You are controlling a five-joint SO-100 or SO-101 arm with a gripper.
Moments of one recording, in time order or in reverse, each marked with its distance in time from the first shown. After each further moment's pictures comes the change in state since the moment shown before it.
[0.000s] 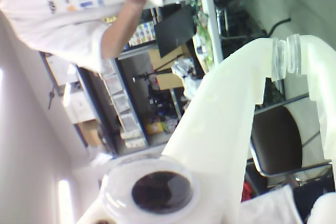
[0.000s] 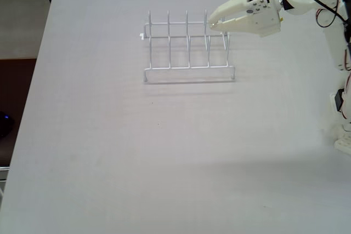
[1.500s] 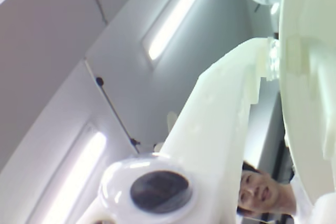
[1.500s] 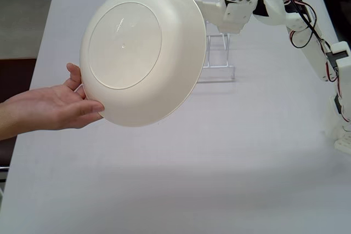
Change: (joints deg) arm -6.9 -16.8 -12.7 -41.9 4.8
